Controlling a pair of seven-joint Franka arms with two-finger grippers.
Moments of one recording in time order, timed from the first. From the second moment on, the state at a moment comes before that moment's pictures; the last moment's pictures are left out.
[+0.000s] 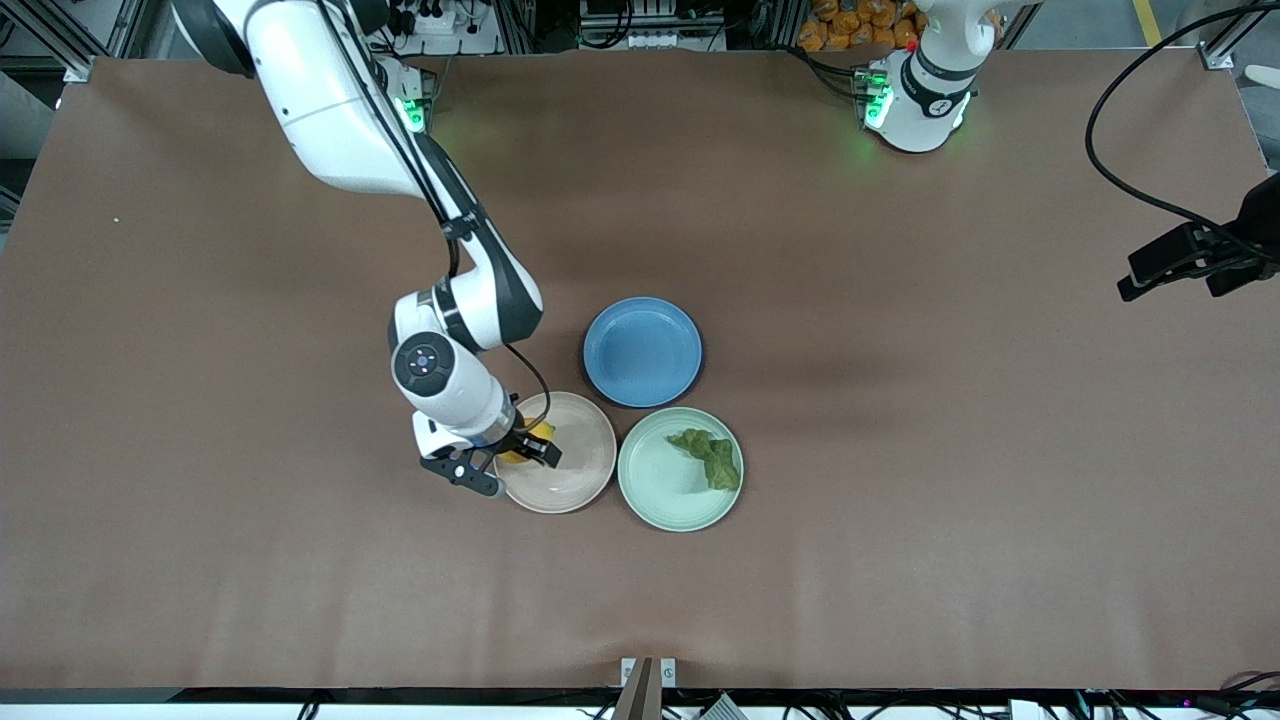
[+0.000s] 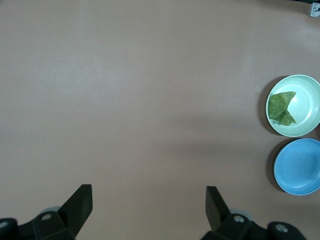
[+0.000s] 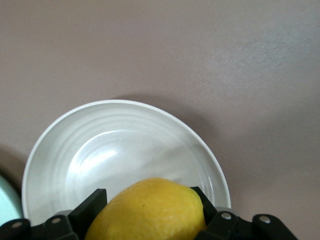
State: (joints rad) left arm 0.13 0.10 -0.15 -1.41 -0.05 1.55 -0.10; right arm 0.54 0.78 -0.10 -1.51 0.22 2.41 0.73
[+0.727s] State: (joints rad) left arm 0.08 0.09 -0.13 -1.43 -0.05 1.54 -0.10; right arm 0.55 0.81 -0.11 -1.48 0.22 2.44 0.73
